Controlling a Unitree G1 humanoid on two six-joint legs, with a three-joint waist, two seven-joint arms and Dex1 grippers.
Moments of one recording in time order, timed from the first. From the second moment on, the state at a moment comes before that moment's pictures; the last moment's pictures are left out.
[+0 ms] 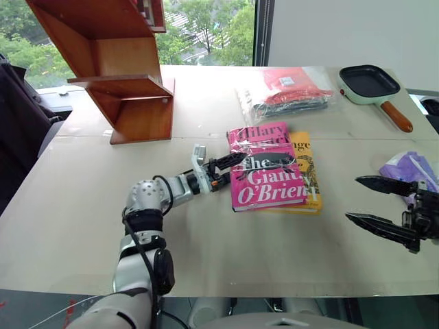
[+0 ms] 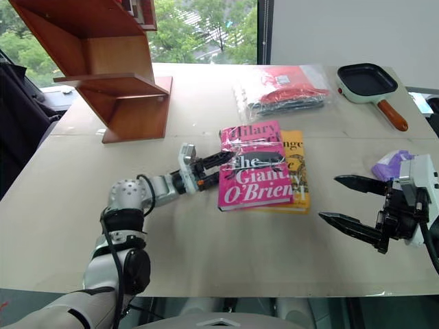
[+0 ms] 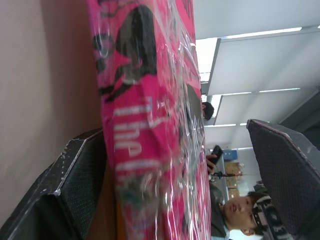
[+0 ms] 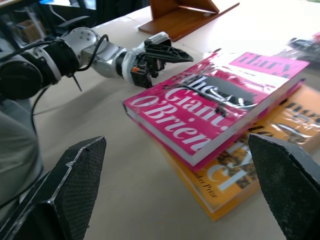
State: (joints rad) left arm -0.67 0.23 0.35 0.57 -0.98 1.27 -0.54; right arm 0.24 -0.86 -0.70 -0.68 0.99 0.77 0.98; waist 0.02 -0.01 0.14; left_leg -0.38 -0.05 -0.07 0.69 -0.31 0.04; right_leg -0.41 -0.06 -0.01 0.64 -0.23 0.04
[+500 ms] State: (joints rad) left arm -0.67 0.22 0.41 0.52 -0.98 1.32 -0.63; right arm 0.26 -0.83 -0.68 -0.67 0.91 0.65 0.94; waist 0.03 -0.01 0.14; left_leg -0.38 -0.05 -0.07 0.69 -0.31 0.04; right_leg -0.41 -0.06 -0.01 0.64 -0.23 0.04
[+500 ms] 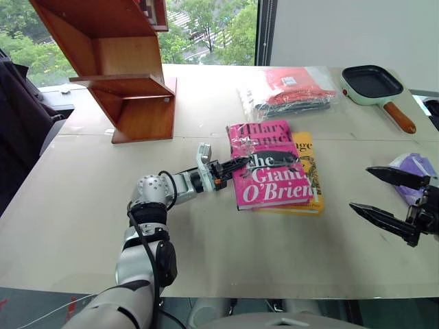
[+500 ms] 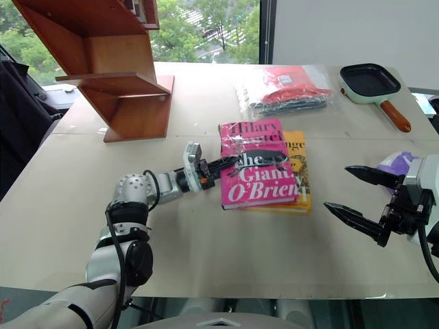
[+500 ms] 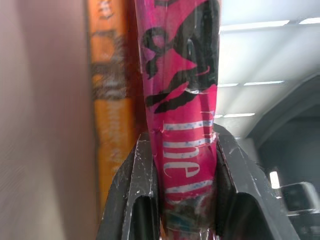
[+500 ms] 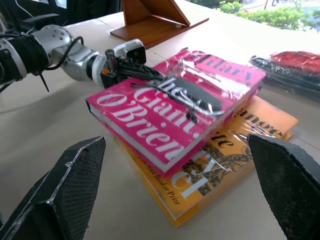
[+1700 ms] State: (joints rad) left arm -0.46 1.29 0.23 -0.05 0.27 -0.02 -0.61; right arm -0.49 -0.74 -0.28 -0.12 0.95 0.61 1.12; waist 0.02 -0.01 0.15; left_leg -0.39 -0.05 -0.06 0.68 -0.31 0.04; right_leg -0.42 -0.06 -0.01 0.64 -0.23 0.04
